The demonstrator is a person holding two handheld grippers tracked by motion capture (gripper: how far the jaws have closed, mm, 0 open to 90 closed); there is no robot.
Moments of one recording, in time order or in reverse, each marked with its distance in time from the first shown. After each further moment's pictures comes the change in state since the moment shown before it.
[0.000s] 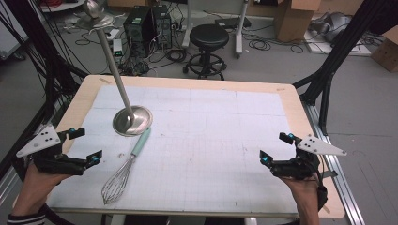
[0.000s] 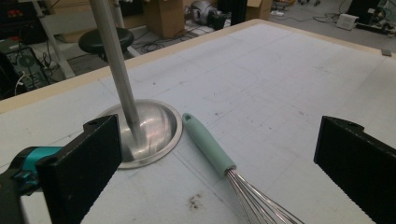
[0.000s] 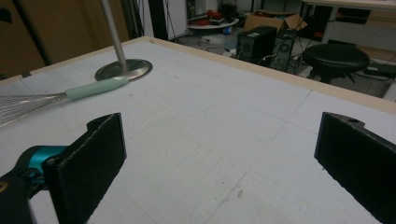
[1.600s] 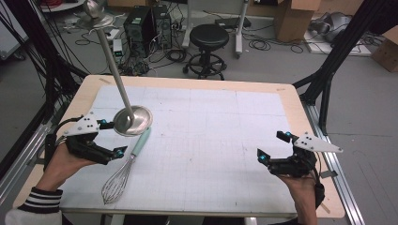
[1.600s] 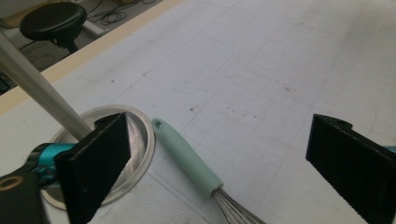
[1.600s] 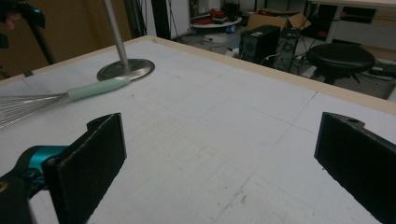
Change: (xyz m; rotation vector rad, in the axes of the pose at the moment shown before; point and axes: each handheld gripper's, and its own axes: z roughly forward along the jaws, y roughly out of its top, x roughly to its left) left arm -0.012 0.034 0.065 0.200 -0.146 0.154; right arm 0.001 0.003 0.008 0.006 0.014 -0.005
